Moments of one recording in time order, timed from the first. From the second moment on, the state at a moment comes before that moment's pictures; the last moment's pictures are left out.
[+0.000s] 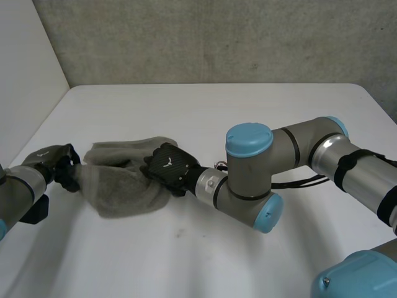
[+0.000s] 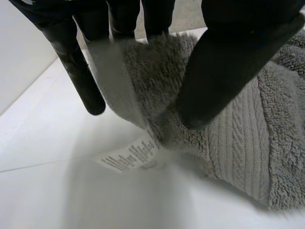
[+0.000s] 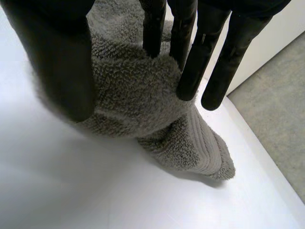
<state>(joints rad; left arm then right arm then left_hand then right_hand) 4.65 -1.87 -1.71 3.12 -1.52 3.16 2.30 -0.53 0.75 0.04 1.06 2.50 0.99 1.00 0.99 0.99 0.81 0.79 0.77 0.78 0.78 0.60</state>
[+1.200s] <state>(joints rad) 4.23 -1.79 -1.73 3.25 -1.52 3.09 2.09 -1.33 1.65 0.30 1.12 2.70 1.20 1.22 1.22 1.22 1.03 0.29 0.30 0.28 0.29 0.08</state>
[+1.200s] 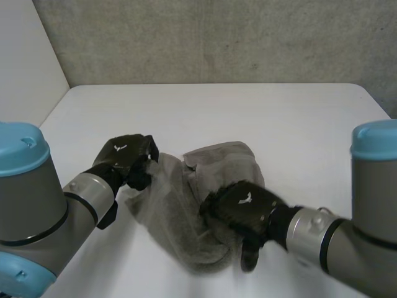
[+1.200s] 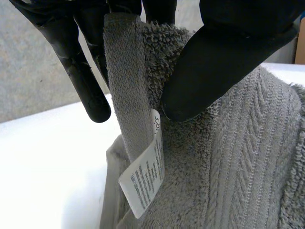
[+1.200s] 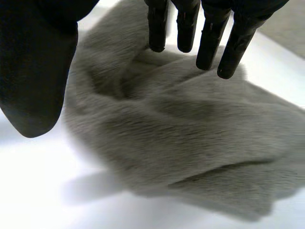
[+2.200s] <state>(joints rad) 4.32 -1.63 -1.93 3.20 -1.51 3.15 2.15 -0.60 0.61 0.58 1.02 2.29 1.20 1.22 1.22 1.22 1.03 0.67 0.66 0.67 0.67 0.50</state>
